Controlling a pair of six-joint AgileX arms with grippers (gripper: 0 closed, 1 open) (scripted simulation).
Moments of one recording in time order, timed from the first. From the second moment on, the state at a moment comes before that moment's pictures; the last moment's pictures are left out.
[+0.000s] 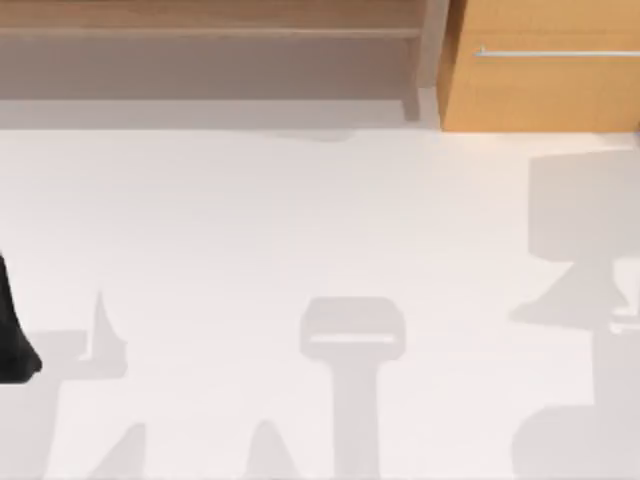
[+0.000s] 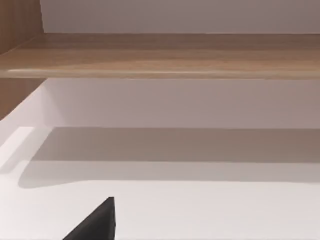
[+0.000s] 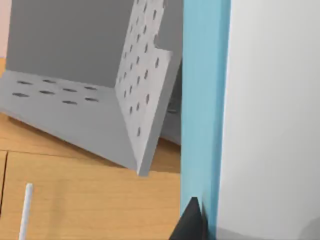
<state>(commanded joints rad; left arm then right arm) 0.00 0.00 0.00 0.00 0.00 0.00 -0.48 1.46 0.64 0.57 -0.43 1.22</state>
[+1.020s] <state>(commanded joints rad) 0.00 0.00 0.00 0.00 0.00 0.00 -0.53 1.88 0.89 0.69 -0.46 1.45</state>
